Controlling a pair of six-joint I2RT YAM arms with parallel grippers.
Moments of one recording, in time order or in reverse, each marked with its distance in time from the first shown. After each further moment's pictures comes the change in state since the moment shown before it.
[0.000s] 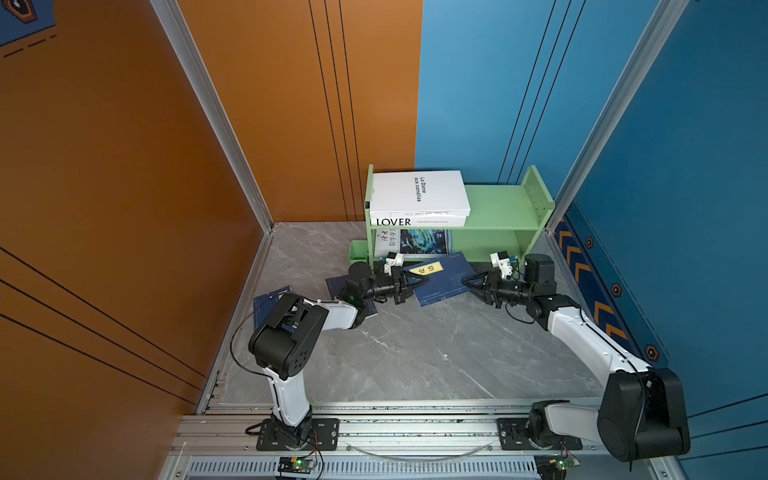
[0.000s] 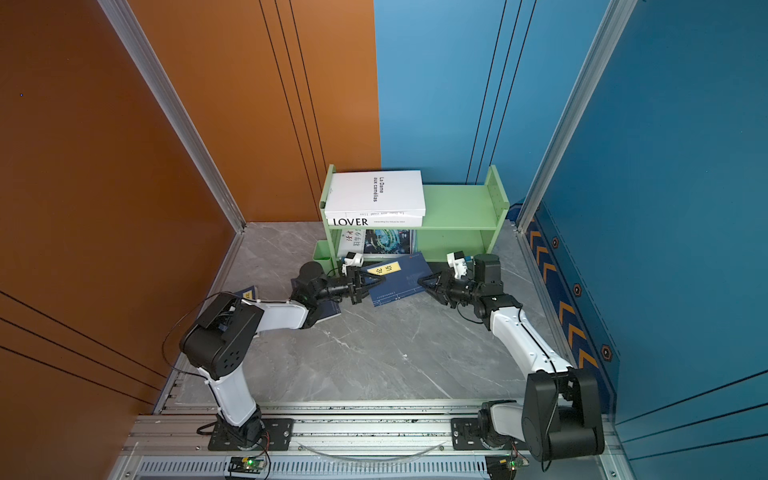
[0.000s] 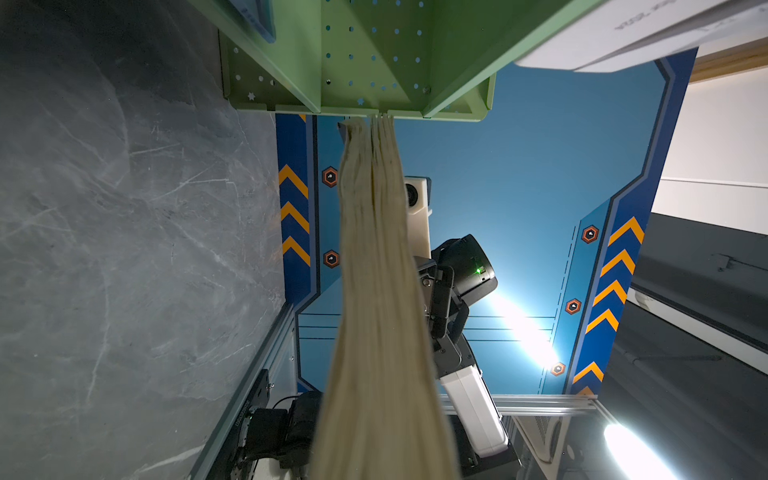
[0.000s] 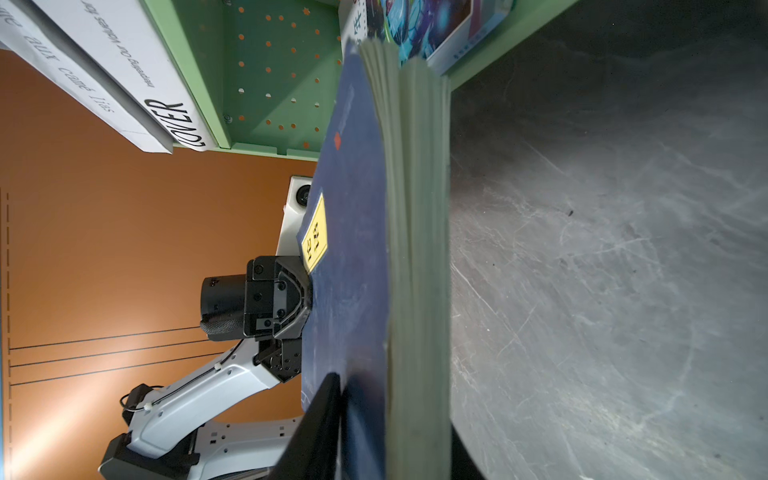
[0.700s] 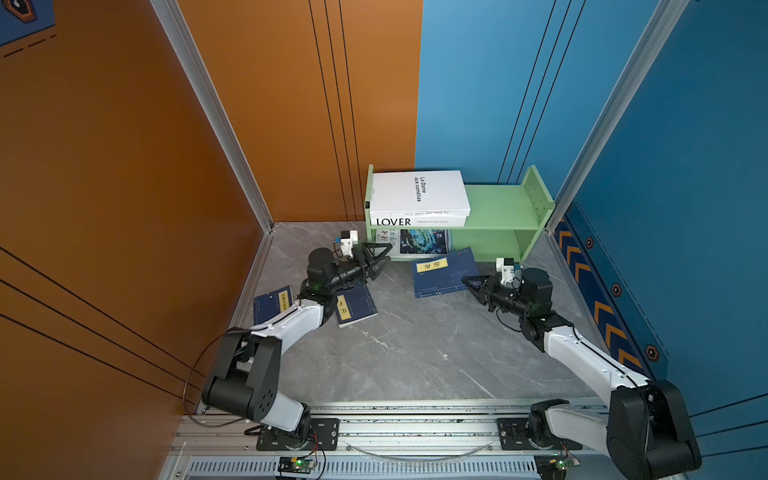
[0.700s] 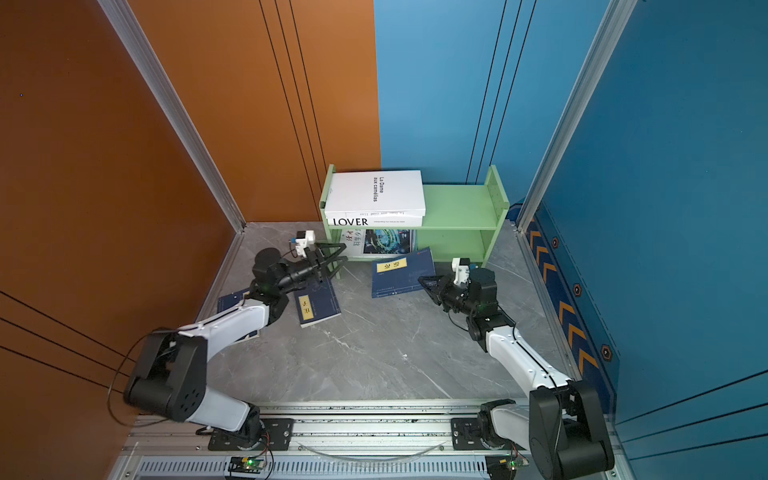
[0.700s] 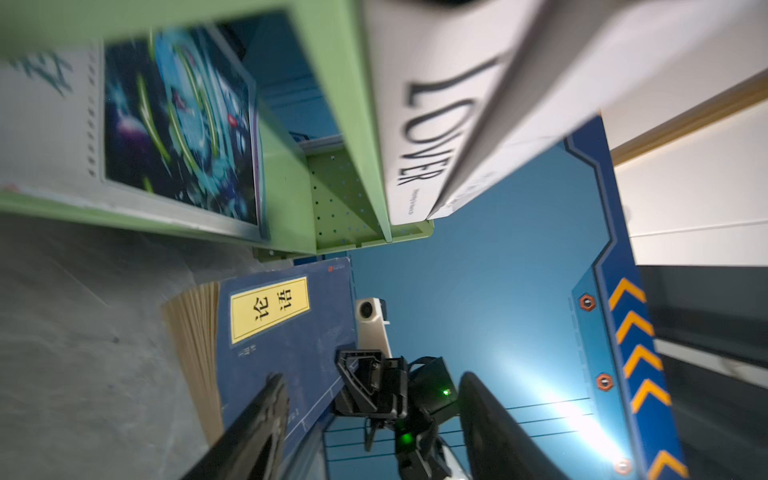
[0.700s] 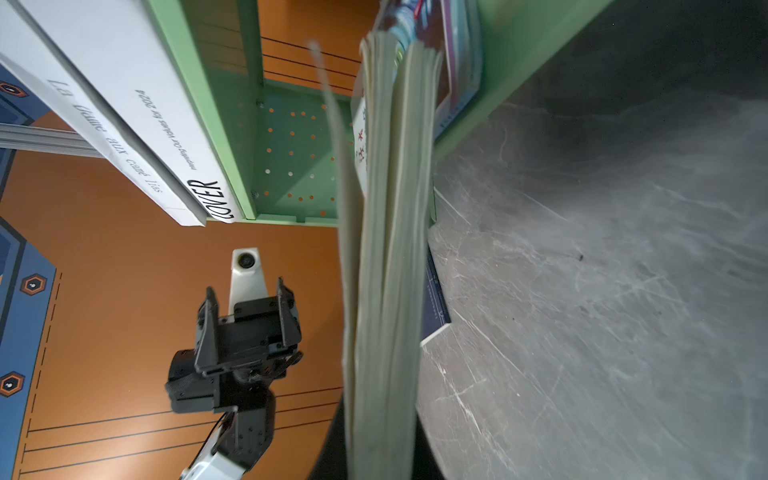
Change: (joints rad) left arm 0.249 -0.455 -0.045 -0.482 -0.208 0.338; right arm 0.112 -0.081 -0.182 0.394 0.310 0.293
